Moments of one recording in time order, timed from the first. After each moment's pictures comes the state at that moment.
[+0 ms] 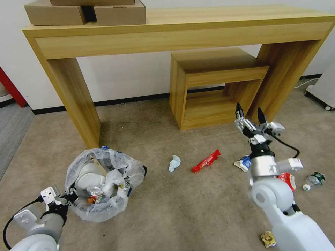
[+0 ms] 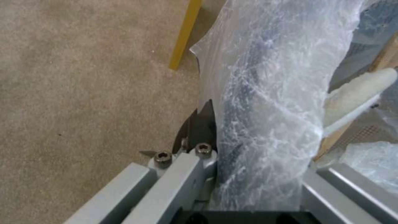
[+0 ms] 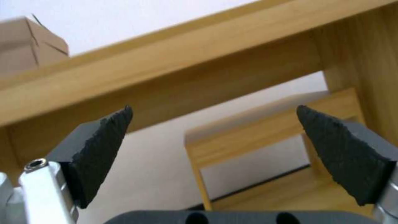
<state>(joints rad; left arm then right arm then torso) 1.69 -1.26 -0.84 -2.16 -0.90 0.38 -0.31 -1.26 1.07 0.45 2.03 0.70 0.31 0.18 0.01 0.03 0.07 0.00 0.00</state>
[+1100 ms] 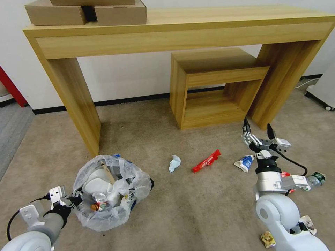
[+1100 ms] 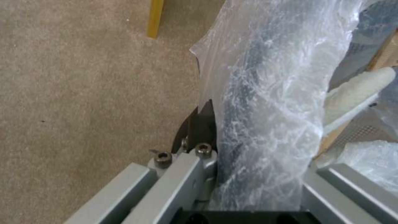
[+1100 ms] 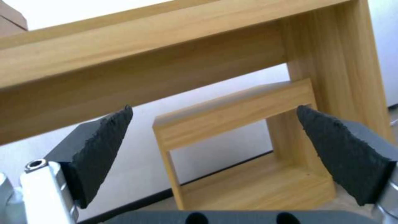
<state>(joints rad) 1.74 -1.10 -0.84 -2.16 -0.99 0.46 -0.26 -1.37 1.11 0.52 2.05 0.63 0.28 0.22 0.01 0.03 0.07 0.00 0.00</state>
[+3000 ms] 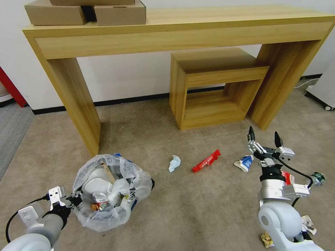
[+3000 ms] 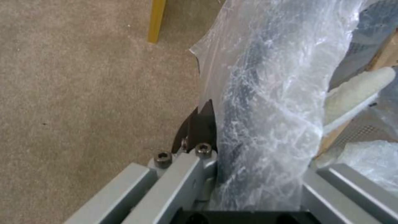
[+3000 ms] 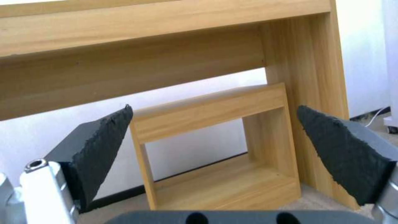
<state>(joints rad) 1.76 -1.13 -0.84 -2.18 -0.97 0.45 -0.26 -1.42 1.14 0.56 2.02 0.53 0.32 0.22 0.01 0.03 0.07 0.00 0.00</state>
